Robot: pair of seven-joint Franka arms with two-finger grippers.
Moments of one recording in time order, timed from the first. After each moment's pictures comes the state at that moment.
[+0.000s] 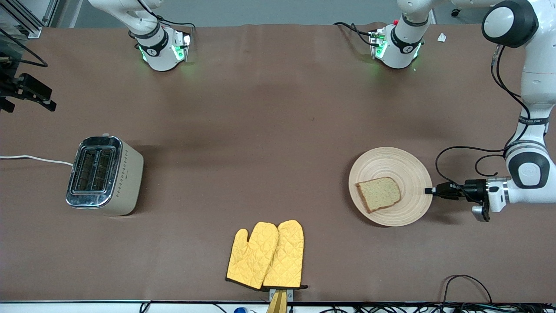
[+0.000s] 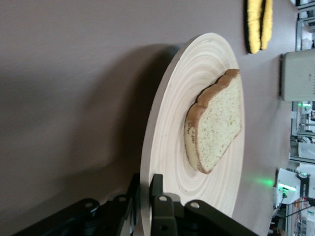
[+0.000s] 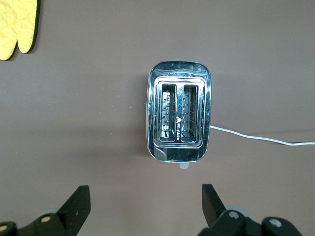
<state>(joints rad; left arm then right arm) 0.47 0.90 -0.27 -1.44 -0.61 1.83 0.80 0.01 -0.05 -0.05 -1.54 -0.01 1.53 -0.07</state>
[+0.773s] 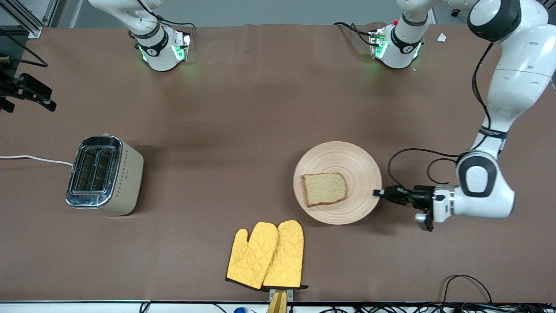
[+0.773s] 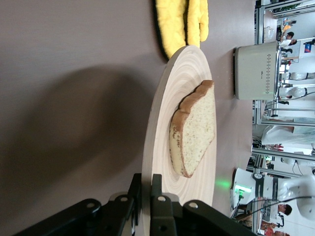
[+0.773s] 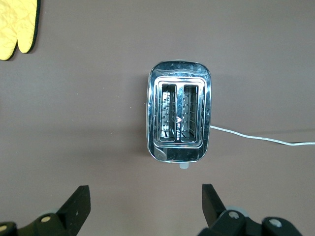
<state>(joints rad) 0.33 0.90 -0.54 -1.43 -0.61 1.95 0.53 0.01 -0.05 -0.05 -1.54 -0.01 1.53 -0.07</state>
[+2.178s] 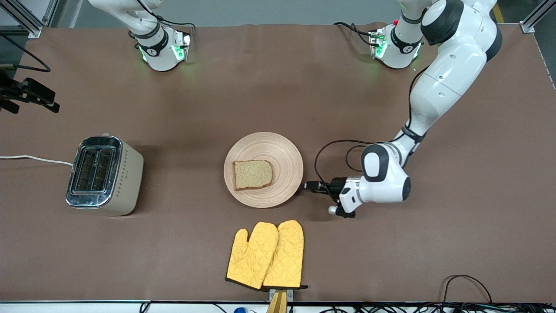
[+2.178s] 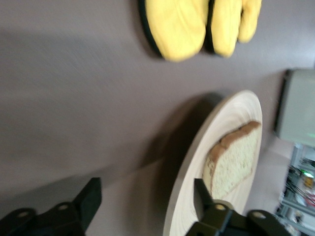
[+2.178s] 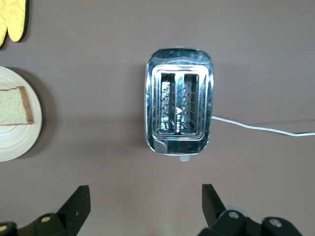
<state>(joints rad) 0.00 0.95 -0.50 -1.46 -0.57 2.36 0.18 0.01 -0.03 -0.05 -1.57 0.00 1.51 -0.06</state>
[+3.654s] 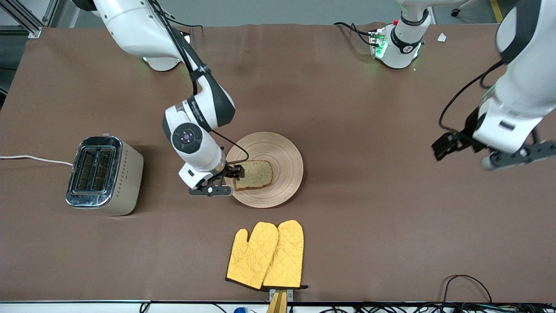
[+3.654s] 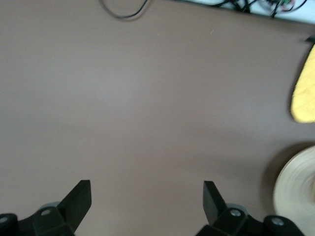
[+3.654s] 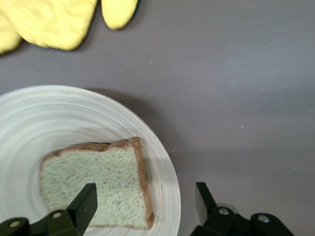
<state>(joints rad) 0.00 0.14 -0.24 -1.43 0.13 1.62 -0.41 0.54 0.62 -0.03 -1.59 0.08 2.21 0.46</state>
